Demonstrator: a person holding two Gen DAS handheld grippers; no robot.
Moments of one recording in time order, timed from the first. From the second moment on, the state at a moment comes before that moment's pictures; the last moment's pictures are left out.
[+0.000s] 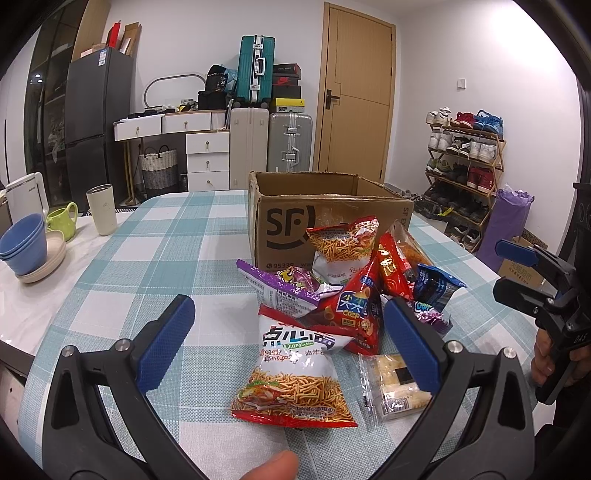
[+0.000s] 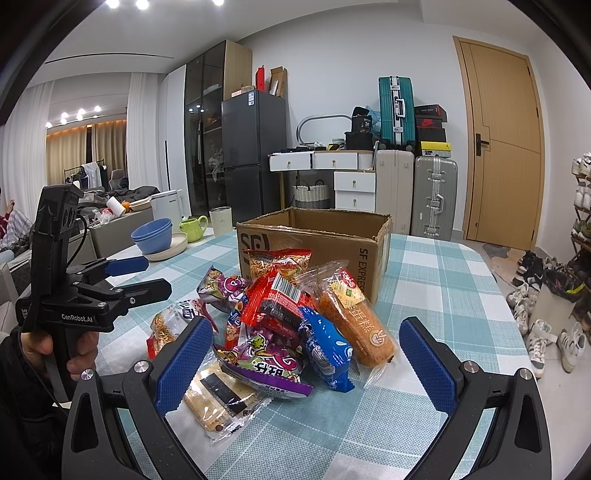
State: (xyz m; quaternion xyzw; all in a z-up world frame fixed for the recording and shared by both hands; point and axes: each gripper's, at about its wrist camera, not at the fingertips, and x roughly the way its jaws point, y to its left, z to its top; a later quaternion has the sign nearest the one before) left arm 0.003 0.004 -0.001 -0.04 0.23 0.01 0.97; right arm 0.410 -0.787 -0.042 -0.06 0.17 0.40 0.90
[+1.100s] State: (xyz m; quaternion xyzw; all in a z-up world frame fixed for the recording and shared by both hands) left arm 0.001 0.004 -0.004 -0.04 0.23 0.01 0.97; right arm 0.419 -0.781 -0.046 -0.07 0.19 0.38 0.90
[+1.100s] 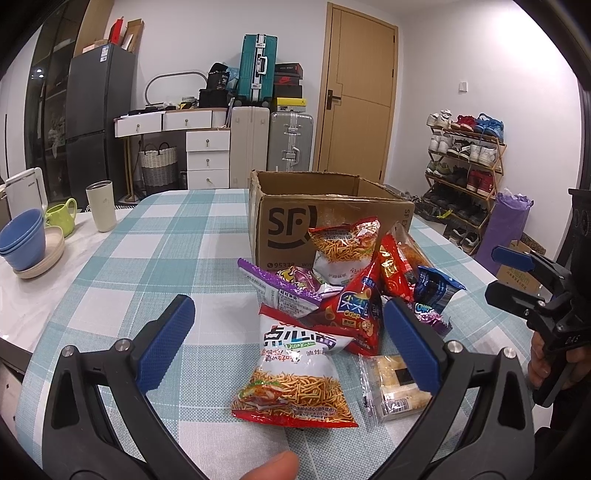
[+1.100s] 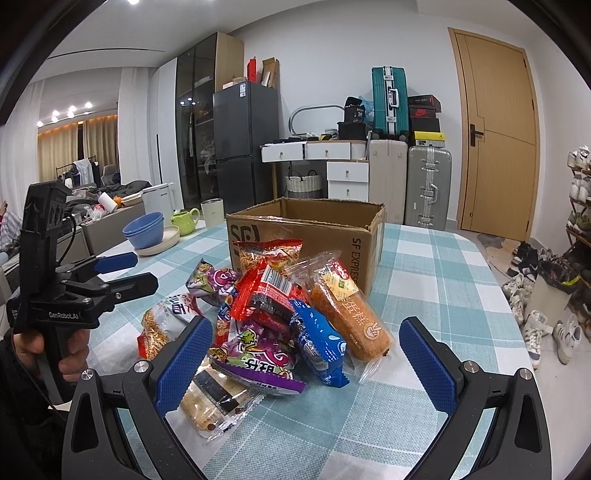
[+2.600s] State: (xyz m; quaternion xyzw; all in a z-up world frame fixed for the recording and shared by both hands) left arm 0.053 0.022 -0.054 -0.09 0.40 -0.04 0.91; right arm 0.460 -0.717 -0.089 -0.03 0.42 0.44 0.80
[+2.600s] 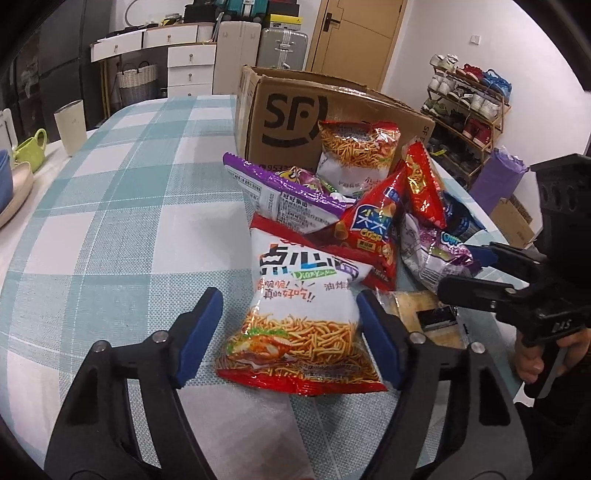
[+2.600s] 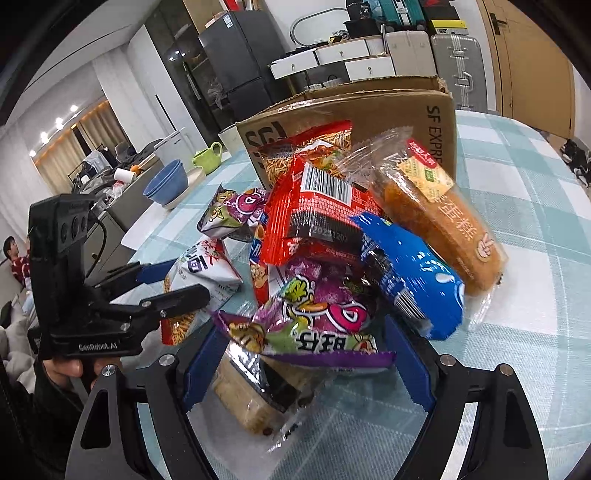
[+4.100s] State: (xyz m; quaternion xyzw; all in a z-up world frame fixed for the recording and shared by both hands) left arm 0.009 0.021 0.018 -0.10 0.30 -0.06 0.95; right arm 0.414 -0.772 -0.006 0.02 0.27 0.48 0.83
